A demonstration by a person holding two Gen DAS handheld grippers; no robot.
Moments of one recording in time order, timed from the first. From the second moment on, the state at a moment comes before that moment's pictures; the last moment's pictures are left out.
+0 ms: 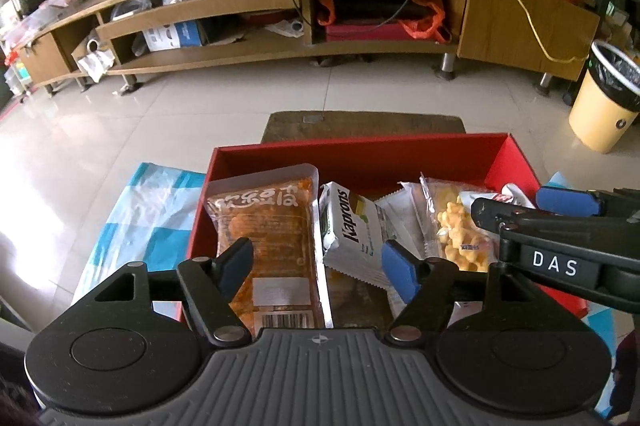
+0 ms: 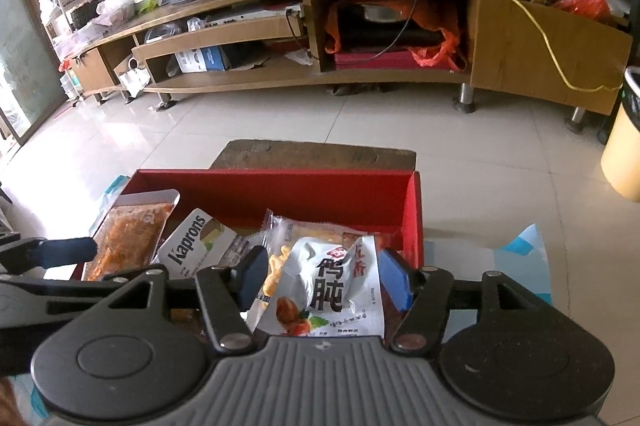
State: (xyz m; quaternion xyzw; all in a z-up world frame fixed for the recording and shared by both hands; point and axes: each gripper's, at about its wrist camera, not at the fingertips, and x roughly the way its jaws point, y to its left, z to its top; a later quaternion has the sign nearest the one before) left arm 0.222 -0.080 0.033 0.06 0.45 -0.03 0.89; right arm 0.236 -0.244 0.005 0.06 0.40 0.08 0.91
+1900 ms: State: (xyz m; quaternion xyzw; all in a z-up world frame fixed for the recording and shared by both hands) left arm 0.131 0.045 0.012 0.04 0.52 -0.10 0.85; right arm 0.172 -0.135 -0.048 -0.10 0.50 0.41 0.76
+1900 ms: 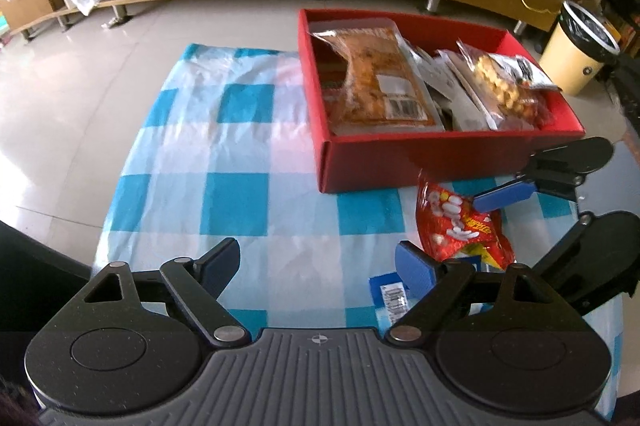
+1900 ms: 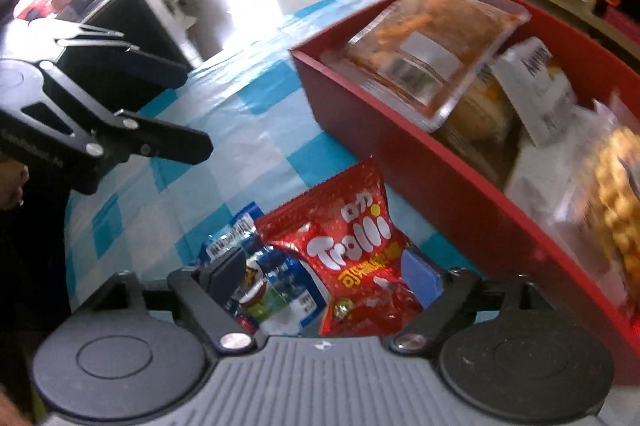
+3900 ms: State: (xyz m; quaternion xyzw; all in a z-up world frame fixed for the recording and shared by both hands) left arm 0.095 0.003 -0.040 0.12 0.57 -0.18 0.80; right arm 0.158 -0.127 -0.071 -0.09 0.51 0.30 0.80
